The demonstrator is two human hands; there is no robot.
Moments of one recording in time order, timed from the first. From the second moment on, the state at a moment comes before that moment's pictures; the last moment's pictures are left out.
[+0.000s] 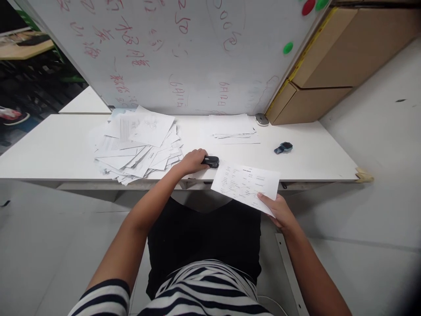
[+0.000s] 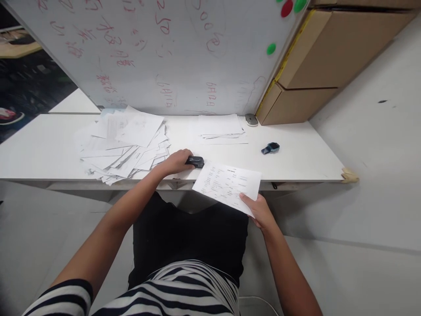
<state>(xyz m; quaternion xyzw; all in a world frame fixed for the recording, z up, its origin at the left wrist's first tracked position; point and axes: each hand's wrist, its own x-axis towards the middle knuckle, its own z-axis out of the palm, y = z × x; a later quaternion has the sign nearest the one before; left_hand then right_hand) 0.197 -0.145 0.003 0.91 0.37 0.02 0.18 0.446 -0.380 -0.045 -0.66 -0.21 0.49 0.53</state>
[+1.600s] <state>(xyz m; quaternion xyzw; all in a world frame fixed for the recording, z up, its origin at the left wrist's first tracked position) 0.257 -0.124 0.000 0.89 0.41 0.03 0.21 0.451 -0.374 -0.049 -0.66 -0.22 0.54 0.46</state>
